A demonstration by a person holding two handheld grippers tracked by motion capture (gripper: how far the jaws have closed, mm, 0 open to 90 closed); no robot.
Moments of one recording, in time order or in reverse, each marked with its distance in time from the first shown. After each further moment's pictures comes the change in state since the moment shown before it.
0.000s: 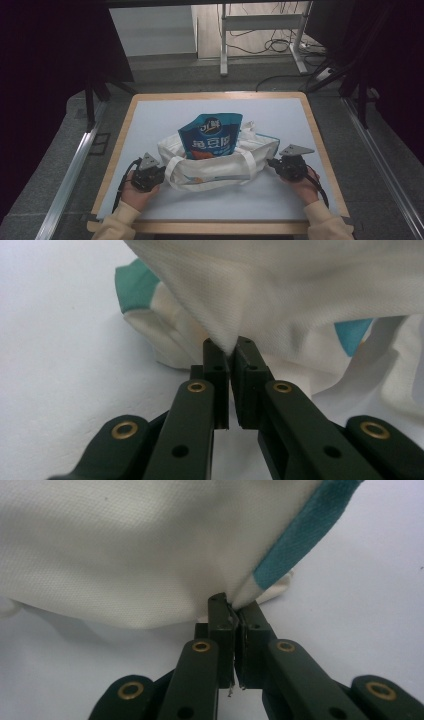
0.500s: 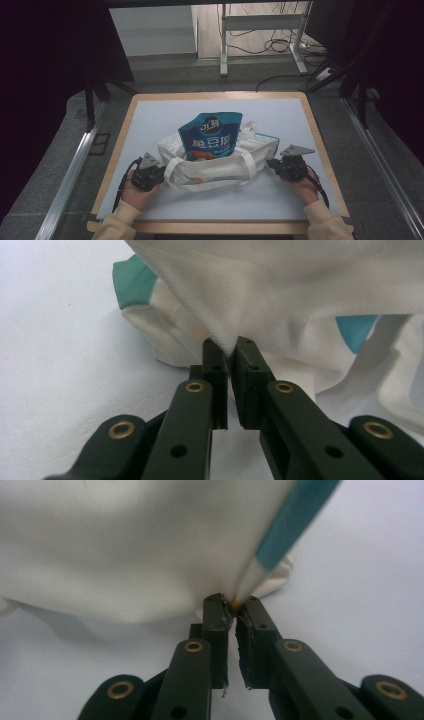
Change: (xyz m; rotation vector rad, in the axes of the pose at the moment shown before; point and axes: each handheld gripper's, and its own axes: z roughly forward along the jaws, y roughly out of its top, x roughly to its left) left arm 0.003 0.000 -0.001 -0.003 -0.020 -0.004; right arm -0.003 -0.003 0.001 0.000 0.007 0.029
